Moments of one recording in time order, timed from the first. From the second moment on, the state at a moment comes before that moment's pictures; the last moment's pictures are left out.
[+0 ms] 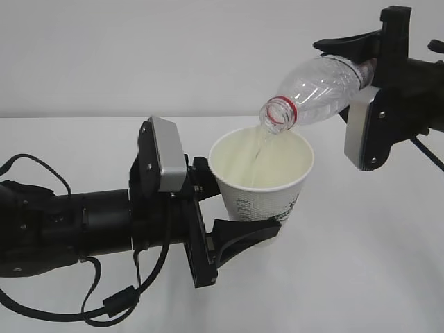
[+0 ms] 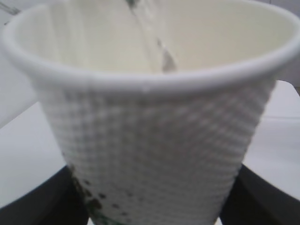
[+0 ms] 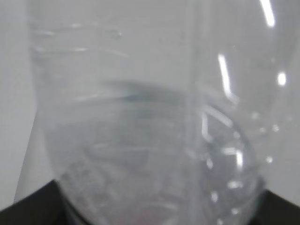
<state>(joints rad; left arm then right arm) -0.67 1.88 -0.68 0.75 -1.10 -0.23 0.14 1.52 -0.73 -0.79 -0.74 -1.05</state>
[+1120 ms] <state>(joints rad) -0.67 1.88 -0.68 0.75 -1.10 -0.23 0.14 1.52 -0.73 -0.79 -0.72 -1.08</state>
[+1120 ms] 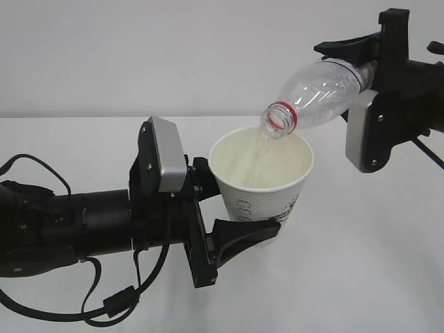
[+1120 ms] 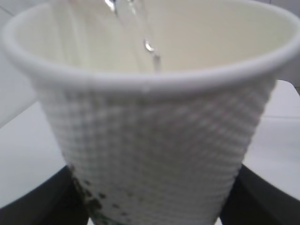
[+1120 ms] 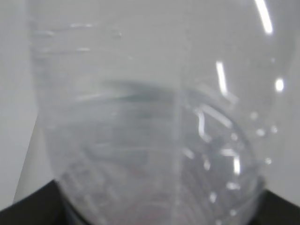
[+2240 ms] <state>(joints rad) -0.67 1.88 -0.68 0.78 -1.04 -0.26 0.14 1.52 -0.73 -0.79 -0.72 -1.08</state>
